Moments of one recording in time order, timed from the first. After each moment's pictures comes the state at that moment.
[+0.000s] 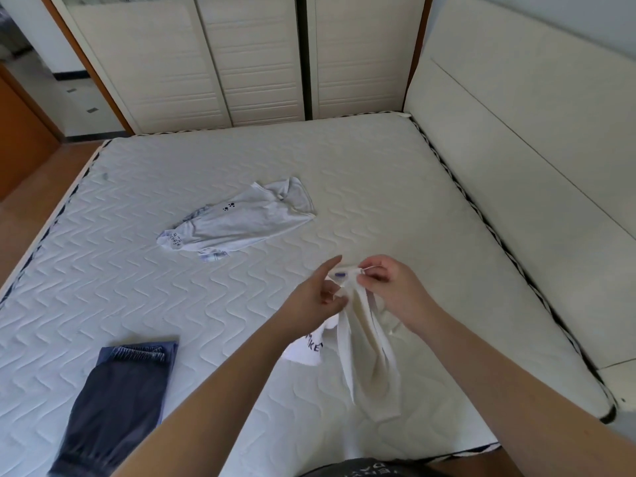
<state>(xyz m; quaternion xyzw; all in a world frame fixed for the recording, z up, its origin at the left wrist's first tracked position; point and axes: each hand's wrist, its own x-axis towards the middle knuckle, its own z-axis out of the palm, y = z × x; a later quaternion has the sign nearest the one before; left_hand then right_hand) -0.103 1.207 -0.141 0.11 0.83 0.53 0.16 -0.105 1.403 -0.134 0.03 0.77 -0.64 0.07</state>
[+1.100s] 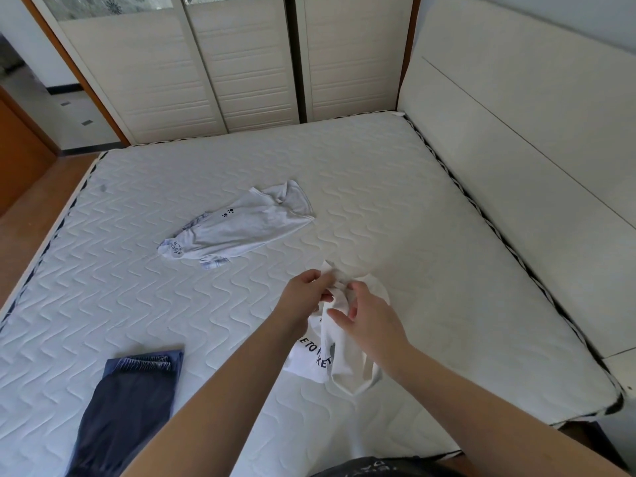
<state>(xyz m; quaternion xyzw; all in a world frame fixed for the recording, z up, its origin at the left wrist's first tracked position) -0.114 1.208 -0.129 -0.13 0.72 0.66 0.20 -0.066 1.350 -0.150 0.02 0.94 -0.34 0.03</state>
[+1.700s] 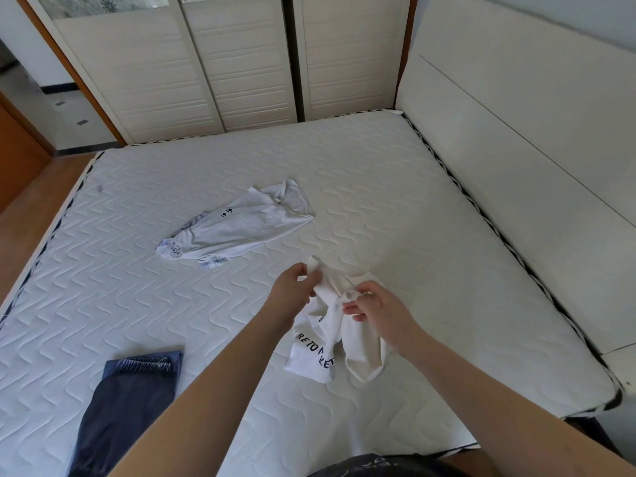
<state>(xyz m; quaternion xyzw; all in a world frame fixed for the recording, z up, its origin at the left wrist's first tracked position) -0.131 1.185 -0.150 -0.09 0.79 0.60 0.13 -0.079 1.370 -0.161 0.10 0.74 -0.66 0.14</state>
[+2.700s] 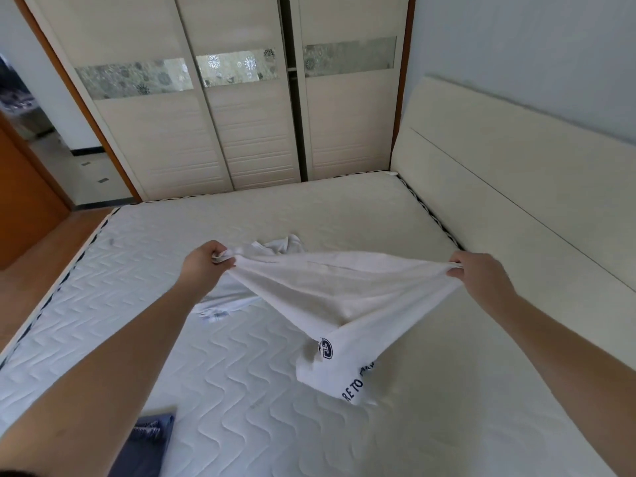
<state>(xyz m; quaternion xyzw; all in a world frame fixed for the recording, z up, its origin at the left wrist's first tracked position) -0.247 1.049 -0.059 -0.05 0.93 0.36 -0.08 -0.185 1.554 -0.081 0.08 0.98 -0.17 -0.10</state>
